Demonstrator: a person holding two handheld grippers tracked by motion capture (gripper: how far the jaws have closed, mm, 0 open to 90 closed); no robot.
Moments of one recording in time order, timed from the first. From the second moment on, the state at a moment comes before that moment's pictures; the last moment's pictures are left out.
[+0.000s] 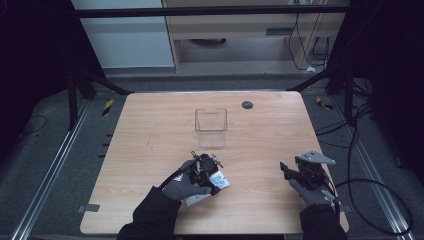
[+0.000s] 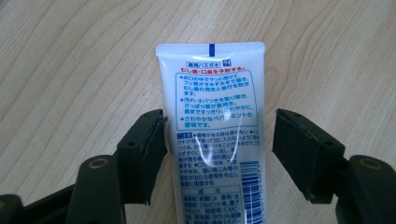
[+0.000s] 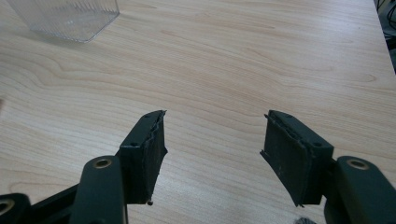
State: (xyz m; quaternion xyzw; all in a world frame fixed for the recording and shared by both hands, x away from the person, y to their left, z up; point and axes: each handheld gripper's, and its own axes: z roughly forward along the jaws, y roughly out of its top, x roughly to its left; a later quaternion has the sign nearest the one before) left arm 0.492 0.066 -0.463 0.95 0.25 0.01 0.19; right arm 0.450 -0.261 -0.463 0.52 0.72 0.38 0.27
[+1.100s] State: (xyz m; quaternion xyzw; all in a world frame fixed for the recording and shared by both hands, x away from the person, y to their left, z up) left arm 0.495 0.063 -0.465 0.95 0.25 0.00 0.17; right arm 0.451 -0.260 -0.463 0.52 0.72 0.37 0.27
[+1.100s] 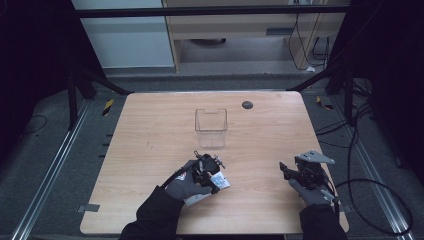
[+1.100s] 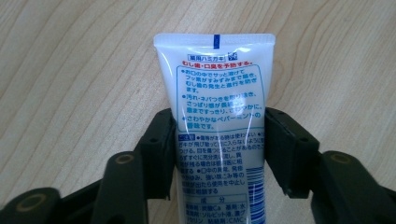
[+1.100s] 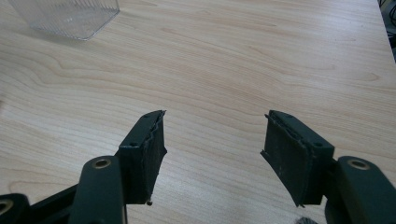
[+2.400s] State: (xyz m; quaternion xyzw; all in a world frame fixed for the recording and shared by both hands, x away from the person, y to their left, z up) left arm 0.476 0.113 -0.386 0.90 0.27 0.08 0.33; right arm 0.450 -0.266 -0.466 0.52 0.72 0.37 0.27
